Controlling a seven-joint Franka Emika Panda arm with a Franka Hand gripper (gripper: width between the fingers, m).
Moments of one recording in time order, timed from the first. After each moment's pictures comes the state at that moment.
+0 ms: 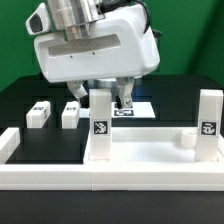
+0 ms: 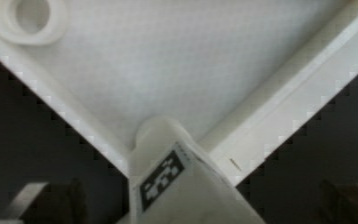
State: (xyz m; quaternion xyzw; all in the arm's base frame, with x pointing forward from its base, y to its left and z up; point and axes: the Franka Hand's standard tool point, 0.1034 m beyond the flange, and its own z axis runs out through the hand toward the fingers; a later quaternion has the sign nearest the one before) arm 0.628 -0.053 0.105 -0.94 0.31 0.01 0.11
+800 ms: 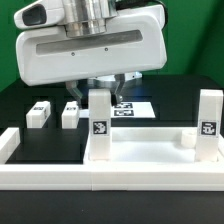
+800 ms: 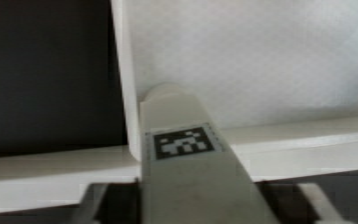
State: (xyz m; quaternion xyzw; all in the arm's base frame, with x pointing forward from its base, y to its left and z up) arm 0.631 -0.059 0.107 -1.00 0.07 -0.01 0.07
